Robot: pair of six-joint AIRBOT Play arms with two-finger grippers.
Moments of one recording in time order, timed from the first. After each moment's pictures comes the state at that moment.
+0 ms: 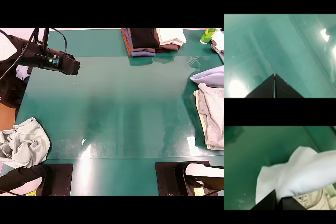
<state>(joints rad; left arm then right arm) -0.40 -1.17 1.56 1.34 -1.19 -1.49 -0.60 -1.41 1.87 -1.41 1.29 1.67</state>
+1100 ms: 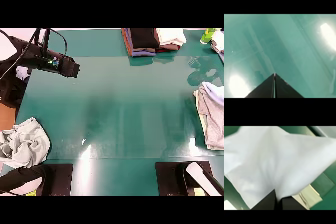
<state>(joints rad) -0.40 -1.17 1.56 1.34 -1.22 -1.49 -0.87 -0.91 1.28 -1.57 1.37 1.54</state>
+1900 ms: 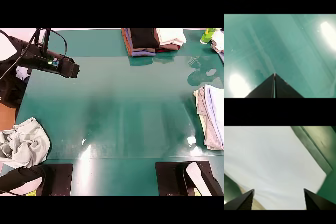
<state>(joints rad) -0.40 -1.17 1.56 1.34 -1.23 -1.48 -0.78 -0.82 1.03 -1.60 1.25 1.49</state>
